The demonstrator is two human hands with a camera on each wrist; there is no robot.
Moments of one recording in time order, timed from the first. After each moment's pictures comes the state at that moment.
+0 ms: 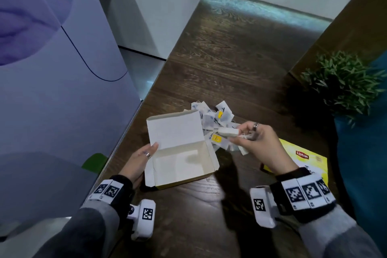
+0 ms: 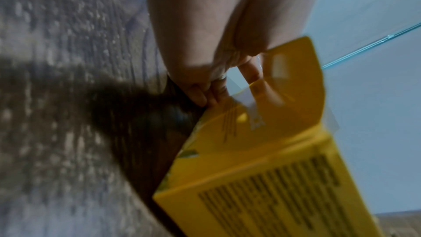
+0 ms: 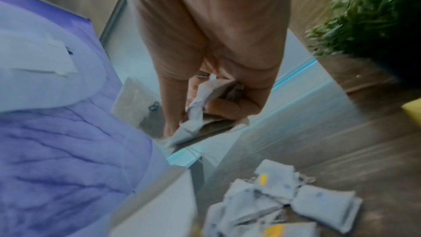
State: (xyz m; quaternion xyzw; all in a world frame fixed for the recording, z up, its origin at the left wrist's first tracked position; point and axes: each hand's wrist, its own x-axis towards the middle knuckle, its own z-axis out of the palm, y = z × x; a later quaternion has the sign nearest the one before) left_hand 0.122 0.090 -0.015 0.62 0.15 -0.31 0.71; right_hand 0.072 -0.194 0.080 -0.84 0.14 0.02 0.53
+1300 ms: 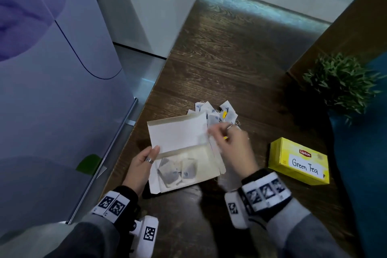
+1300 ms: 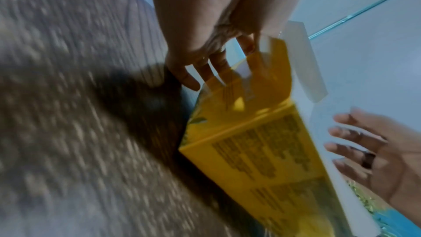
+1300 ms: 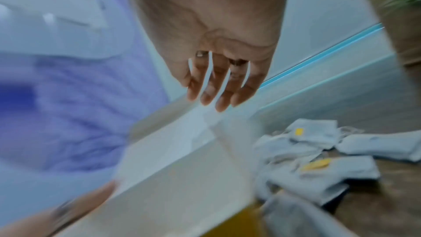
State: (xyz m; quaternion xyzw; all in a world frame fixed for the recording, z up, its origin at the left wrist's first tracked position) left_hand 0.117 0.106 -0.025 0.61 0.11 -0.23 0.74; right_hand 0.092 -0.108 0.062 -0.87 0.15 -0.05 0.47
